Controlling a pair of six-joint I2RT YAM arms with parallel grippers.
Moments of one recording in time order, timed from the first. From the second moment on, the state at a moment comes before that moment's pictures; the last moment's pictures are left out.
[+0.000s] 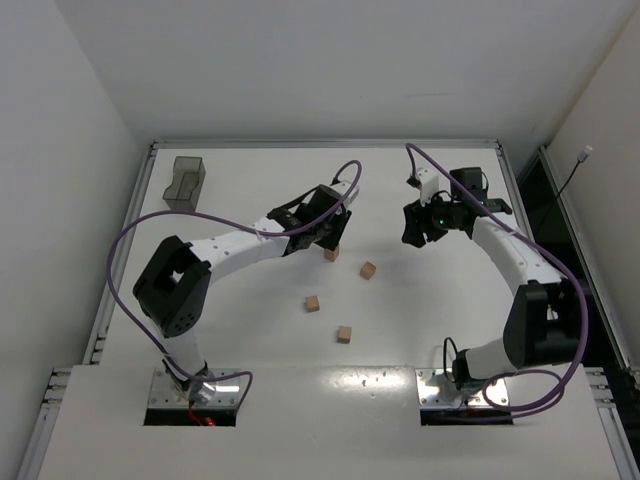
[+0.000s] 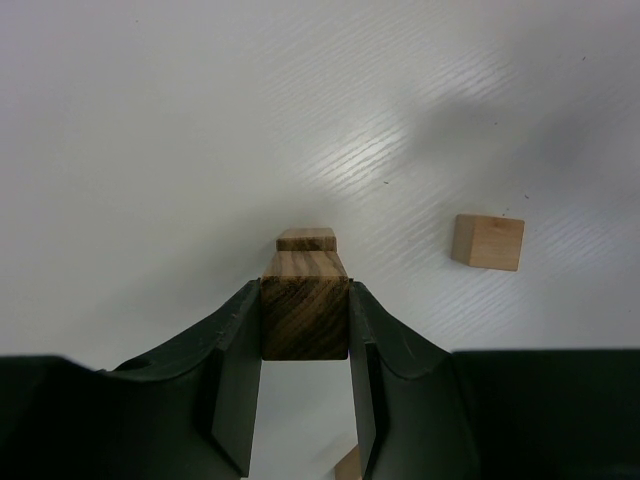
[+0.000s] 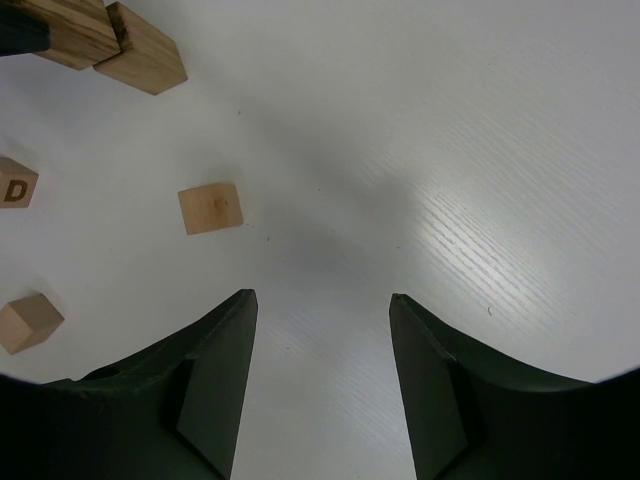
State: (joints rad) left arm -0.76 1.76 1.30 -0.27 -0.15 -0.17; right arm 0.06 1.46 1.04 -0.53 -0.49 -0.40
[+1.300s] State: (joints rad) left arm -0.76 1.78 1.30 -0.25 -0.14 -0.18; right arm 0.06 1.47 1.04 -0.53 -0.49 -0.40
